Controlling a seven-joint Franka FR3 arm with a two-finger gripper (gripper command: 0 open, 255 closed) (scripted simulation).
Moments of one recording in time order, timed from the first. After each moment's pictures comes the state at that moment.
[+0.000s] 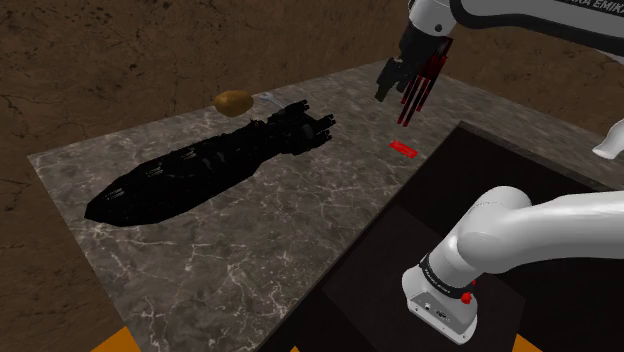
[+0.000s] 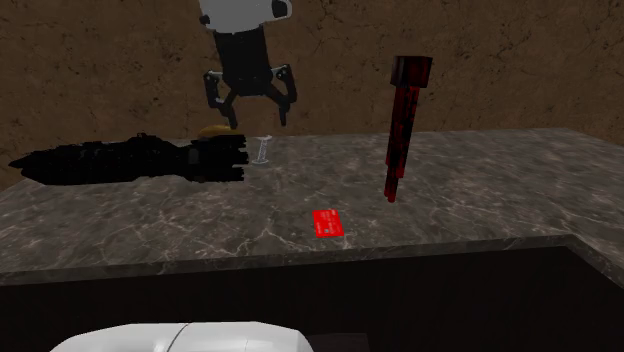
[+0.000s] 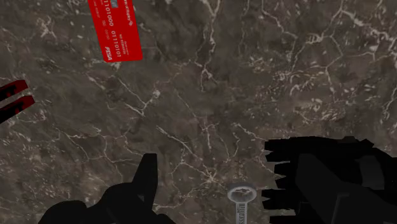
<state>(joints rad) 0.01 -0.74 -0.01 -2.28 -0.09 1.71 0.01</state>
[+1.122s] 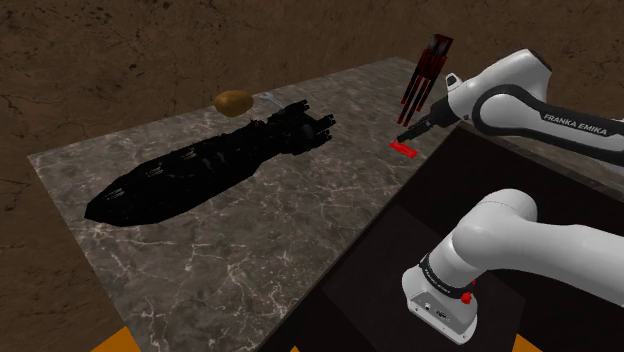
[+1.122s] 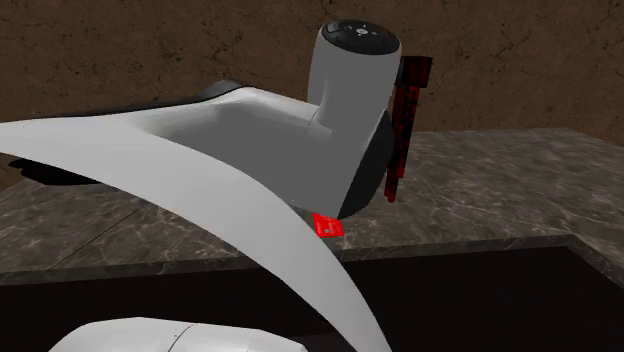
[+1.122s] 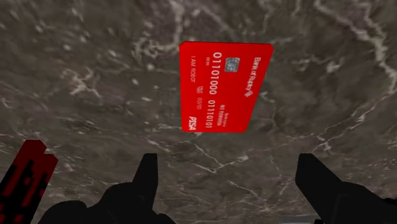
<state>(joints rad) -0.11 -1.18 -0.50 -2.93 -0.26 2.30 -0.42</state>
